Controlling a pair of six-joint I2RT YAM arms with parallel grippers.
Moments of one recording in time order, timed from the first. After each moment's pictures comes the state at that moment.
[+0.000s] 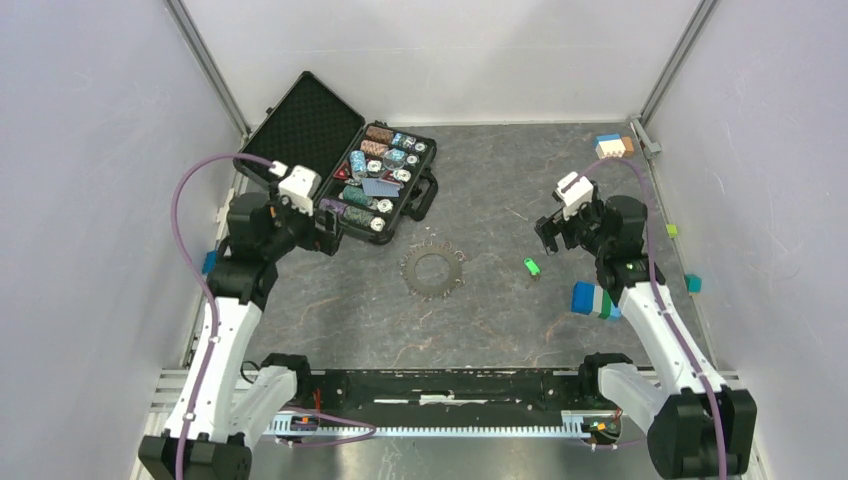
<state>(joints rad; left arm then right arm) -0.07 0.81 0.84 -0.42 0.32 0.13 0.06 0.94 0.62 -0.04 -0.38 -0.40</state>
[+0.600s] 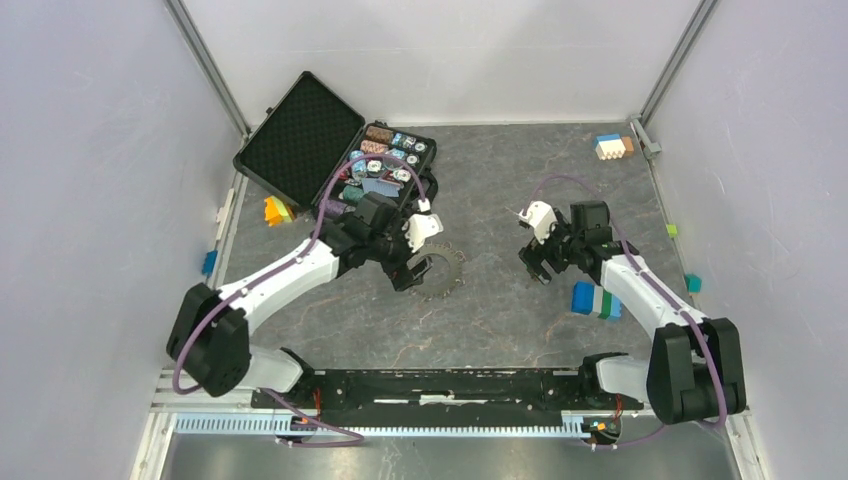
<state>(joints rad) -0.63 1.35 0.94 -0.45 0.35 0.44 0.14 1.23 0.68 -0.33 -0.39 -0.66</state>
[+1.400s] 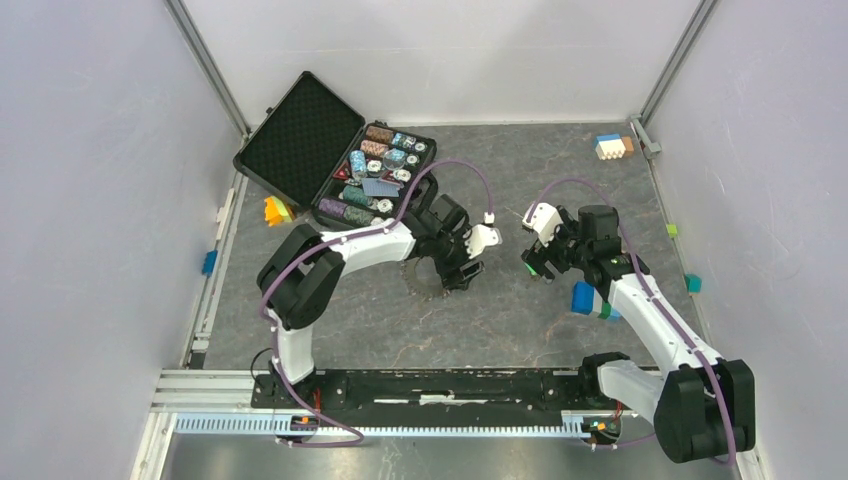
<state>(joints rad) -0.81 1.89 1.26 -0.36 0.41 0.43 0.16 1.06 0.63 -0.31 -0.37 -0.70</state>
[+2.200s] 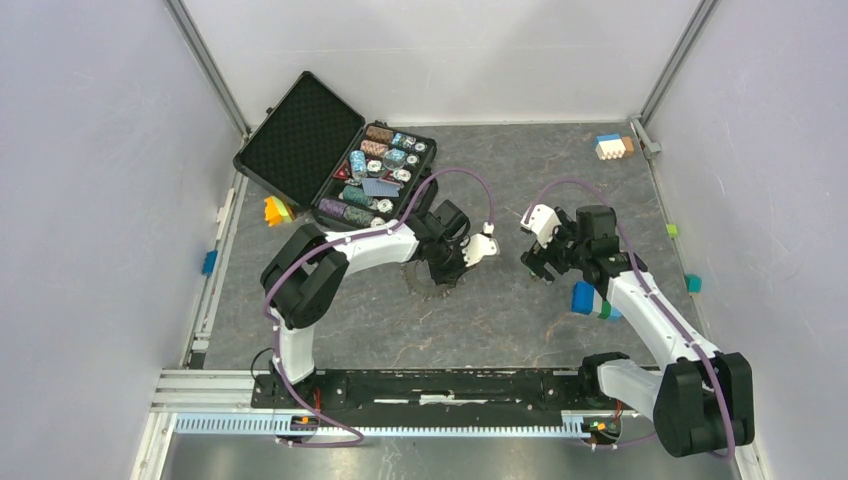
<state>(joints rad) -0.83 1.92 1.27 -0.47 0.34 0.48 0.16 1.09 0.63 -0.32 -0.37 -0.71</state>
